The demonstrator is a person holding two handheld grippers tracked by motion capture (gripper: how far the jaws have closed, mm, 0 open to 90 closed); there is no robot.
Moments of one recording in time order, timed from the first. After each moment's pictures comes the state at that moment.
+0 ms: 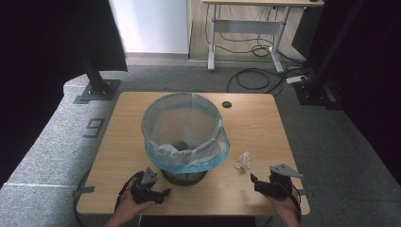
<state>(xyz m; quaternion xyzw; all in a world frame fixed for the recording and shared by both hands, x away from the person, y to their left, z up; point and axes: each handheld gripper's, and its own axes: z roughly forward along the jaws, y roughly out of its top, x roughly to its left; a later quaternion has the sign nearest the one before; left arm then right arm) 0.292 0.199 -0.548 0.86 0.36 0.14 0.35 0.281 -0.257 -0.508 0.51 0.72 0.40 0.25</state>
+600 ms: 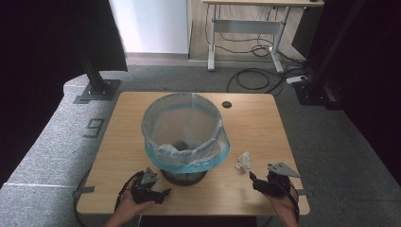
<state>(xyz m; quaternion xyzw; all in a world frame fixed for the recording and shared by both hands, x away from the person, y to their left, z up) 0.292 0.199 -0.548 0.86 0.36 0.14 0.35 0.284 -0.251 -0.506 0.50 0.72 0.40 0.27</state>
